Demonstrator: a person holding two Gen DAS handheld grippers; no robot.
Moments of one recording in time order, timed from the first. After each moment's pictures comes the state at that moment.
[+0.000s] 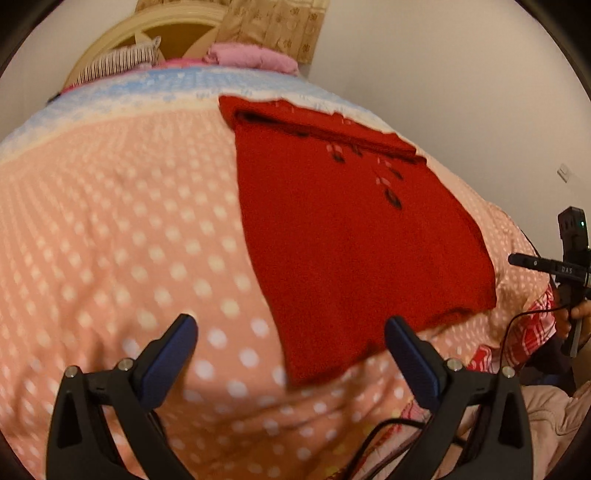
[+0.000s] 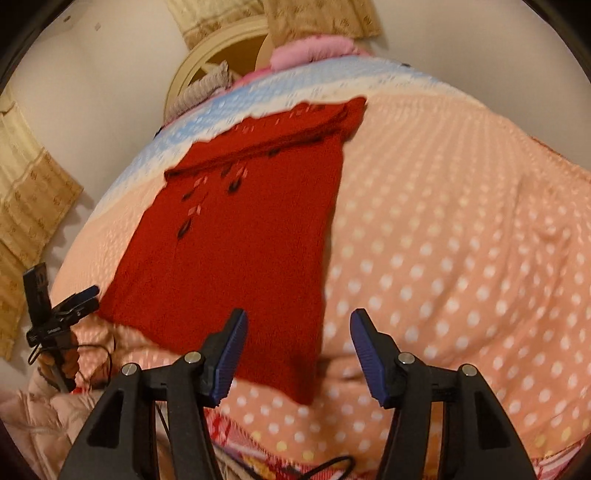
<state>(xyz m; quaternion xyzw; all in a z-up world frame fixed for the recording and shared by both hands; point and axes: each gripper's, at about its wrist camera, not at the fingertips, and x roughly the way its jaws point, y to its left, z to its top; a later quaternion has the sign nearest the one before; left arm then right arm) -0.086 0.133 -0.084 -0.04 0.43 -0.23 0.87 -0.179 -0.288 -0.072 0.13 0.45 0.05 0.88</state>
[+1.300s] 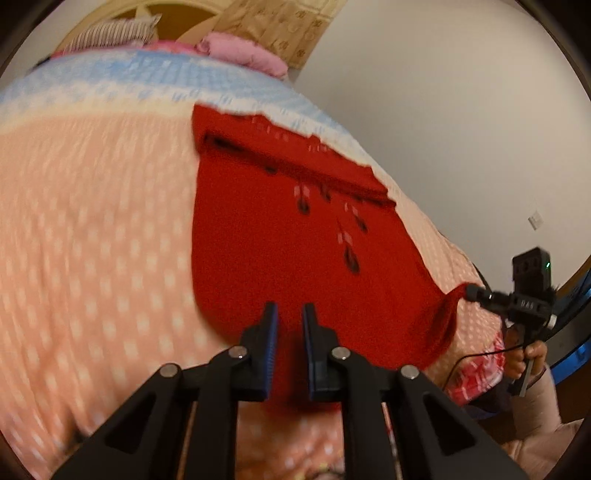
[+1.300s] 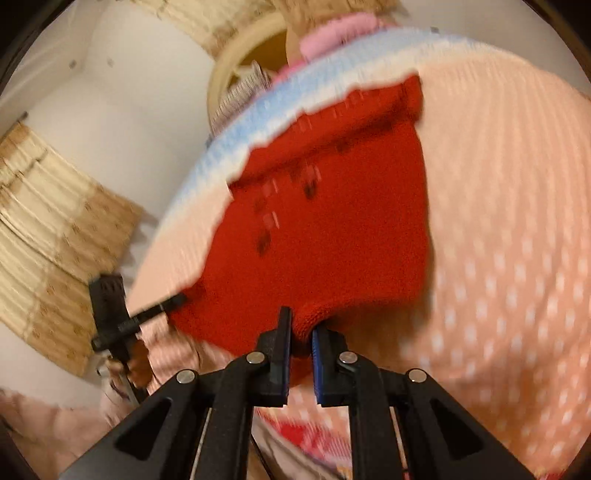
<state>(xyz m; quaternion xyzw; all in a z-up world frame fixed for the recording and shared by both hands) -0.036 0.127 -0.038 -0.12 0.44 -0.28 0.85 -0.141 -0.275 -0.055 0.26 0.42 0.17 0.85</state>
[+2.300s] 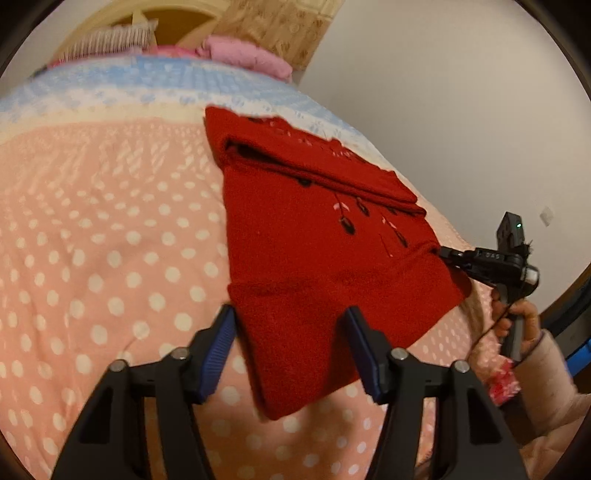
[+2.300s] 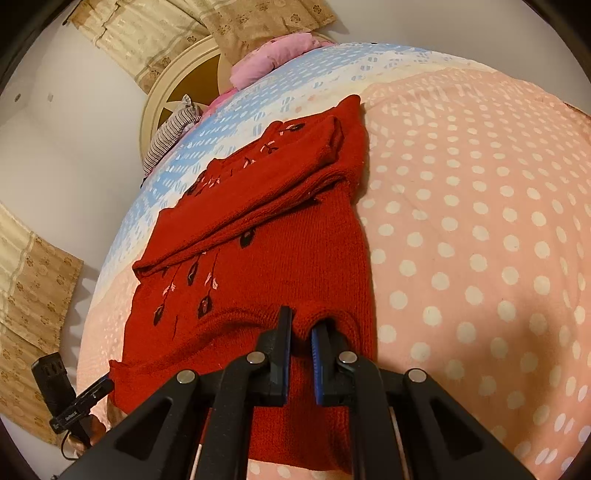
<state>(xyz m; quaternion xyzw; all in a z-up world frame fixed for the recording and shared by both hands) 0.002 0.138 -0.068 -0.10 0.42 -0.27 0.86 -0.016 -0.299 -0.093 0.26 0.43 0.03 0.86</state>
